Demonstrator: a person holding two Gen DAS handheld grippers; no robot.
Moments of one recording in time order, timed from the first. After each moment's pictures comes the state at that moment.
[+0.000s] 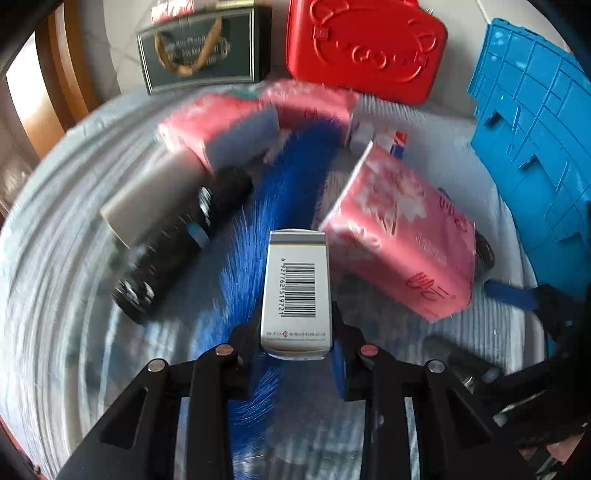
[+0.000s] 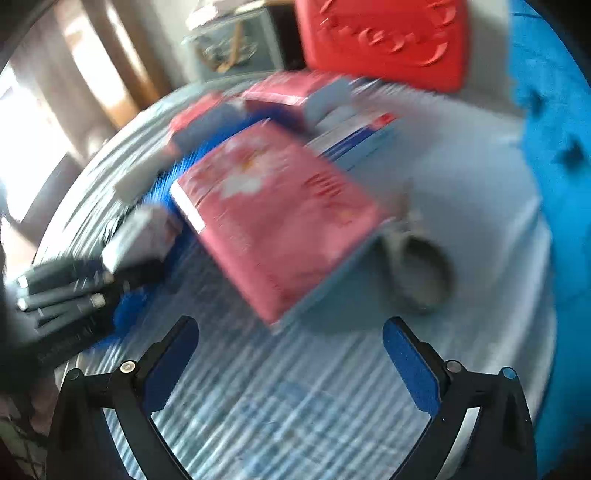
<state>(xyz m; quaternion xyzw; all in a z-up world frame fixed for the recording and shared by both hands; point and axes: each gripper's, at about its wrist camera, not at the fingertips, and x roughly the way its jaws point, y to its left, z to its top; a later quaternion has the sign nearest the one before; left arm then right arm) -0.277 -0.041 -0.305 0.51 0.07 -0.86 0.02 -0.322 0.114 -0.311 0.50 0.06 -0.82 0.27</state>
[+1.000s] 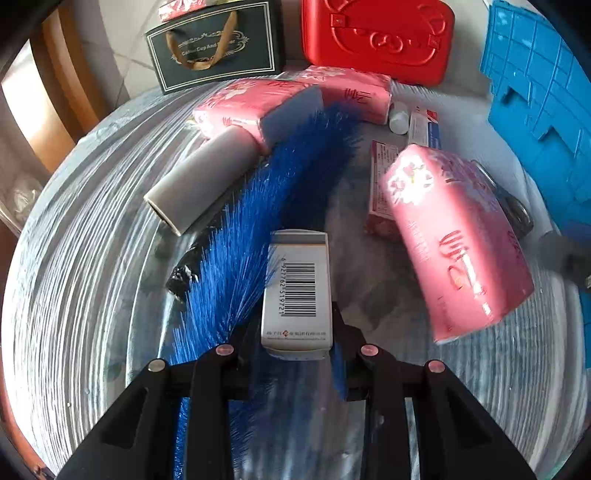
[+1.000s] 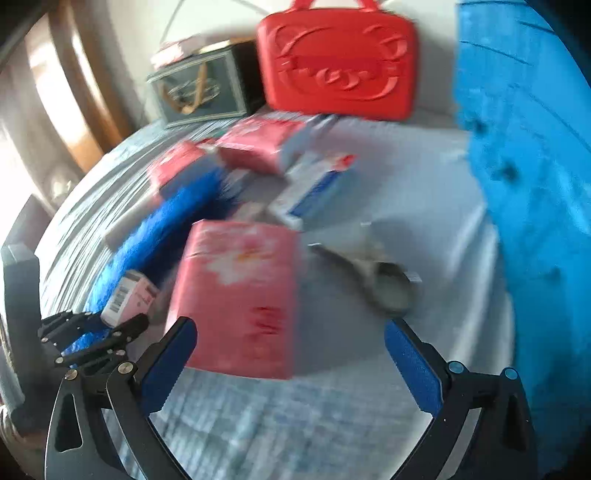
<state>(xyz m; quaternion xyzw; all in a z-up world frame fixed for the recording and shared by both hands) -0.261 -0.091 -0.319 0.51 0.01 -0.86 0.03 -0.296 0.083 -0.272 0.48 0.04 -0.86 0.19</state>
